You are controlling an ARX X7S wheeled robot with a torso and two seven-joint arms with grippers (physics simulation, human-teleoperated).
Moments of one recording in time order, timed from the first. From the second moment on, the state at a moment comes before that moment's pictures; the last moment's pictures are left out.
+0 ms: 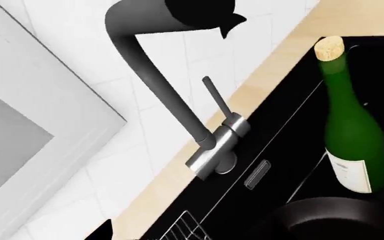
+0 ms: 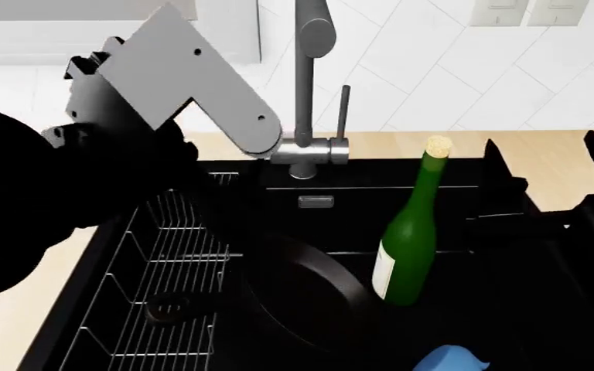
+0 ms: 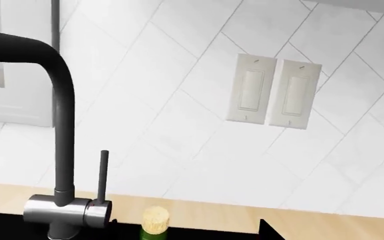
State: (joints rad) left arm -1.94 -0.79 1.24 0.45 -1.87 -1.04 -0.72; right arm 0.64 1.06 -0.07 -0.89 1.58 0.76 1.03
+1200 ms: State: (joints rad) left arm -1.47 -1.33 1.06 0.97 -1.64 -0.29 -0.96; right arm 1.37 0.49 -0.64 -0.15 1.27 0.96 0.83
